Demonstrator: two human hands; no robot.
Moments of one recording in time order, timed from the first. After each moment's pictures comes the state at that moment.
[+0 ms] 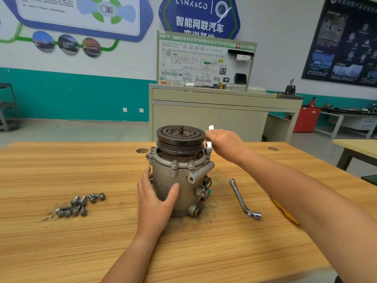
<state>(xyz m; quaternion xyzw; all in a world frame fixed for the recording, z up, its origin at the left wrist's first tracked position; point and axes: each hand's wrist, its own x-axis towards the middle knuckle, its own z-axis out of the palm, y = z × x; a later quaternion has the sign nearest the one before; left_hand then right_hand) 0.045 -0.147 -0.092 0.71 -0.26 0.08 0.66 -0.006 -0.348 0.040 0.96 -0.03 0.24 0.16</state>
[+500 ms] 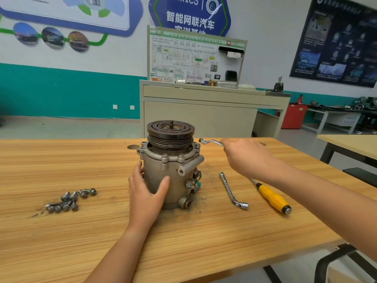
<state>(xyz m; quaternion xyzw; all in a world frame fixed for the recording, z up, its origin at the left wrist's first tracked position) 0.045 -0.147 -0.093 0.71 -0.26 0.08 0.65 -0.092 -0.309 0.045 0.95 -0.22 0.16 0.18</state>
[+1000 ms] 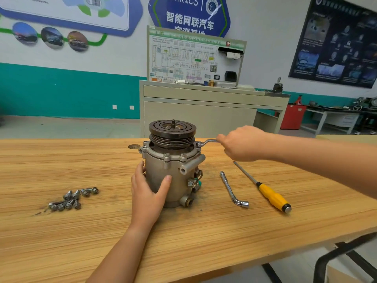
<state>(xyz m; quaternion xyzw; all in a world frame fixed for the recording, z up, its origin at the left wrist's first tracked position) 0.043 -0.144 -0.091 0.70 -0.27 0.07 0.65 -0.078 -0.314 0.077 0.94 -0.13 0.01 0.31</state>
